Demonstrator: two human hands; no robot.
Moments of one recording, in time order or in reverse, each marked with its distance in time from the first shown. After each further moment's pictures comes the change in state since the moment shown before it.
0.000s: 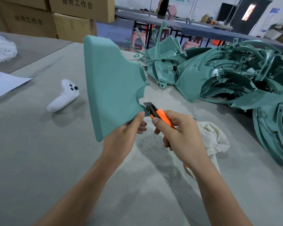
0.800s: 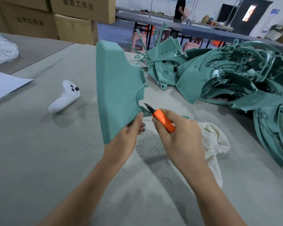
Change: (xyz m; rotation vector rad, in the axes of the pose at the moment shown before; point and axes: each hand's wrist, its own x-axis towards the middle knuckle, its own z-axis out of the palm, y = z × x) left_hand -0.003 0.001 0.003 -0.013 0.028 -0.054; right_hand -0.007 -0.004 0.009 -0.455 0.224 -0.237
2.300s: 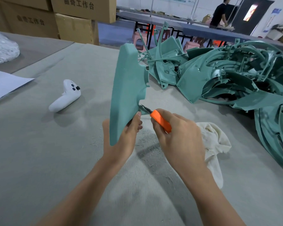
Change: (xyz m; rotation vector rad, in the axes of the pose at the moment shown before) left_hand 0.007 -0.013 -0.001 -0.032 0.103 0.070; right_hand -0.001 -0.013 -0.001 -0.155 -0.104 0.024
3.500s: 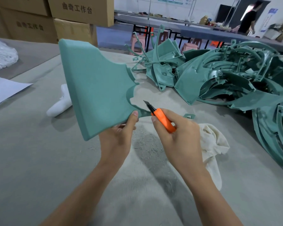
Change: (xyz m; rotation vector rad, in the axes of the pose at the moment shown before) left_hand 0.000 0.009 0.001 -0.106 0.067 0.117; right_hand 0.005 0.012 0.004 0.280 0.158 -0.007
